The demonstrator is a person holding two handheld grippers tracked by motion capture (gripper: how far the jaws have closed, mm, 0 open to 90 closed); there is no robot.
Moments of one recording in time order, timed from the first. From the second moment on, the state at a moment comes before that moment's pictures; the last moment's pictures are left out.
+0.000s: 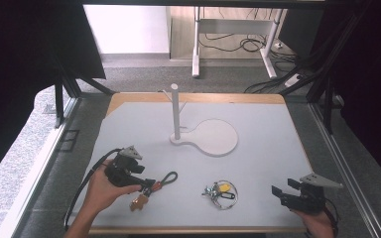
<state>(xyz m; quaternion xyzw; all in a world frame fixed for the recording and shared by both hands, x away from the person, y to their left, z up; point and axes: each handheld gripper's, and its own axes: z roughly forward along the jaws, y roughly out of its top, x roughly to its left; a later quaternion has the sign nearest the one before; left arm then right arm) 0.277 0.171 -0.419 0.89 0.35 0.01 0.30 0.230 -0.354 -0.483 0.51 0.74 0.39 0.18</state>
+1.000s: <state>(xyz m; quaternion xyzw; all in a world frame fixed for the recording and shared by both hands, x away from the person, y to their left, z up) 0.299 0.143 -0.426 0.92 0.32 -0.03 0.23 0.236 -0.343 -0.497 0.50 0.77 0.36 0.16</state>
